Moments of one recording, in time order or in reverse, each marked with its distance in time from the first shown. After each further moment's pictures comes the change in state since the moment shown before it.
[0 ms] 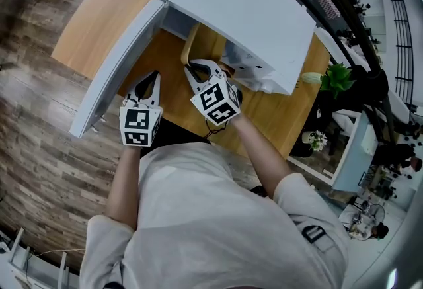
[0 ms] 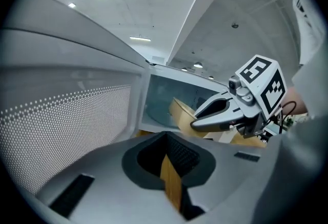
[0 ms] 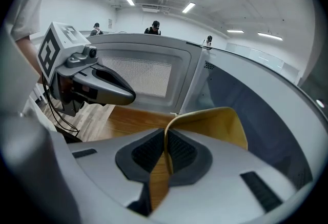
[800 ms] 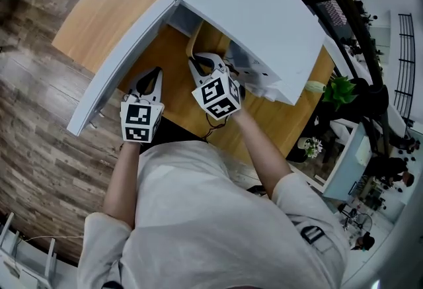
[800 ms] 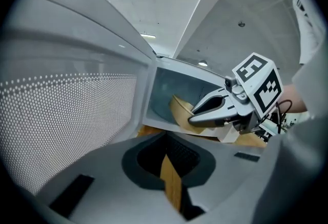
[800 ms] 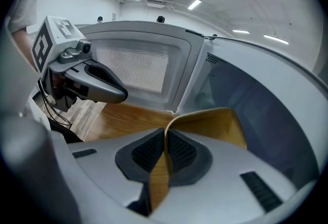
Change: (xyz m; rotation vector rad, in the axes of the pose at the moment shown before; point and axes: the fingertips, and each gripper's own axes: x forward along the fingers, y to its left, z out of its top) left arm 0.009 0.011 -0.011 -0.038 0.025 0.036; right arm 0.023 -0.015 -0.001 -0.060 0.040 0.006
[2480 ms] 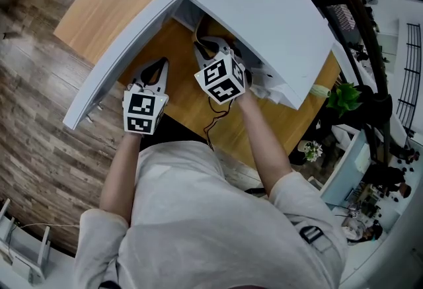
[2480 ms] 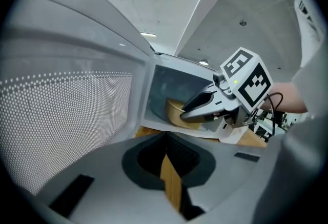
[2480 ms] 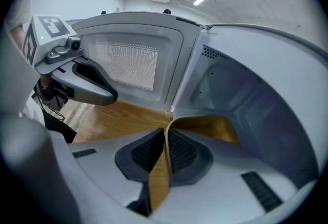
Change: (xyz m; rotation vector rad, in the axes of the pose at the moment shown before) left arm 0.014 -0.004 0.008 0.000 0.012 0.004; right arm 0.019 -0.027 0.008 -0.047 0.051 0.027
